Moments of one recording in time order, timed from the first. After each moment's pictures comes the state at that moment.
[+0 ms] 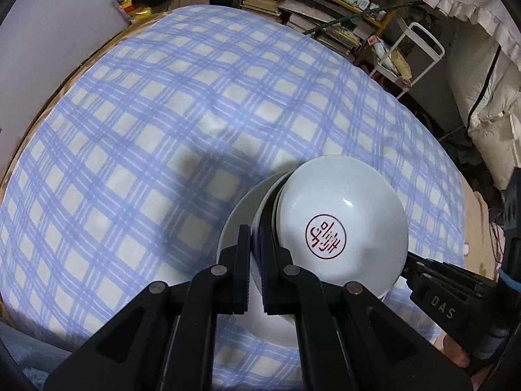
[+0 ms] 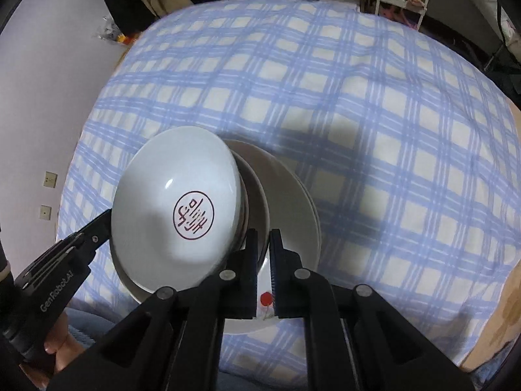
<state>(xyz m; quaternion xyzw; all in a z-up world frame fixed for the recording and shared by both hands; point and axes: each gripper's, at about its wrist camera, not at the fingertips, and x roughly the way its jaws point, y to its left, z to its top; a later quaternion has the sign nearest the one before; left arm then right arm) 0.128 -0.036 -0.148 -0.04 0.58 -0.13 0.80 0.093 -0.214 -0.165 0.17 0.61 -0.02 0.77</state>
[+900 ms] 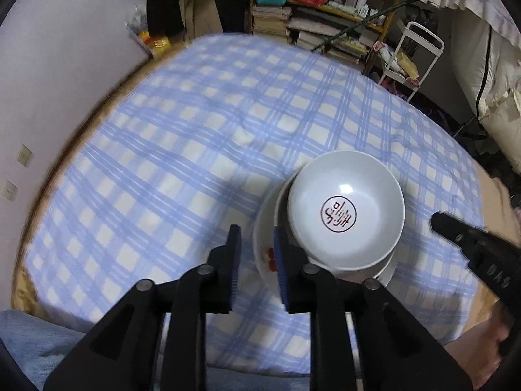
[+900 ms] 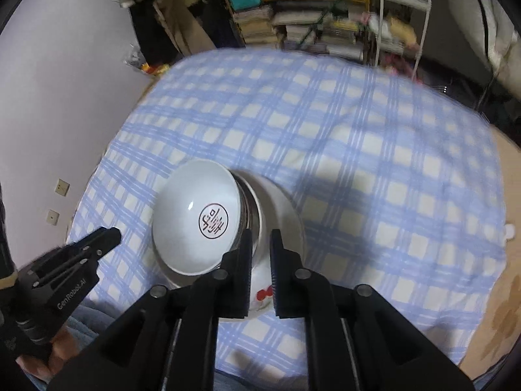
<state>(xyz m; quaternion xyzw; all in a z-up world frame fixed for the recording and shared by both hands) 0.083 -0.022 -0.102 0.04 0.53 -0.08 0.84 0.051 -0.219 -0.106 0.14 0.53 -0.01 0.84</state>
